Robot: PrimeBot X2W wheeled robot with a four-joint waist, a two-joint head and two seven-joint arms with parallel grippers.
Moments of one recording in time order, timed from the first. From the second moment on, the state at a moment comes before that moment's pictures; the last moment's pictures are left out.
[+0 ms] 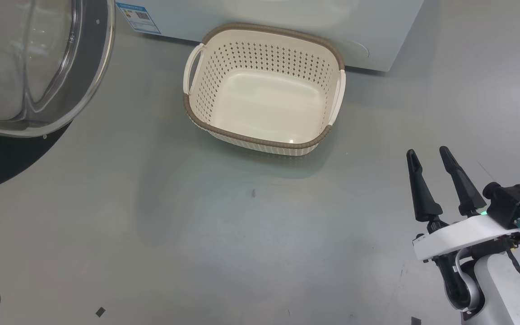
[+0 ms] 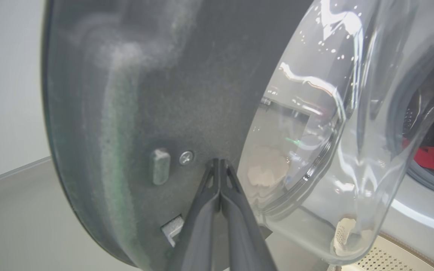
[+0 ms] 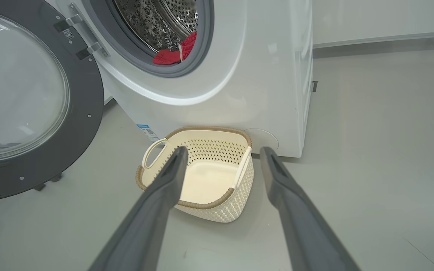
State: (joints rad) left arm -0.36 0.23 0.25 0.33 -0.63 0.10 -0.12; right arm -0.14 -0.20 0.24 0.11 0.53 0.12 -0.20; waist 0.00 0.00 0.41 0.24
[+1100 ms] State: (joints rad) left arm -0.40 0.26 0.13 0.46 -0.54 0.04 -0.16; right arm -0.16 -0.16 0.23 0.15 0.57 0.12 -0.21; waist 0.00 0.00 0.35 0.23
